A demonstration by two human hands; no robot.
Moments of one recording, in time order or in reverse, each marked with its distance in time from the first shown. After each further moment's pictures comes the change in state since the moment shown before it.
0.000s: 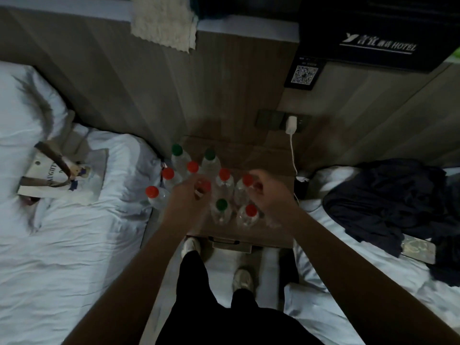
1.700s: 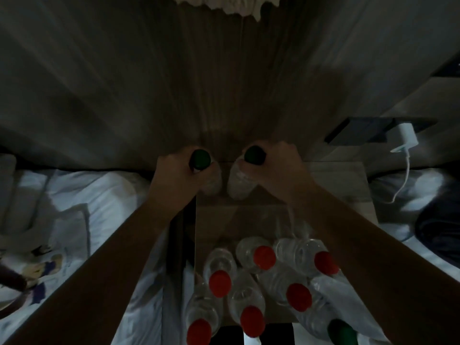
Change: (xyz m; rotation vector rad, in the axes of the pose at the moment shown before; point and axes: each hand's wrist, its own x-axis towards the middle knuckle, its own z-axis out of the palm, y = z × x) left_hand 0.307 -0.137 -0.028 0.032 -0.046 0.325; right_hand 0.284 -0.066 0.092 -0.029 0.167 0.028
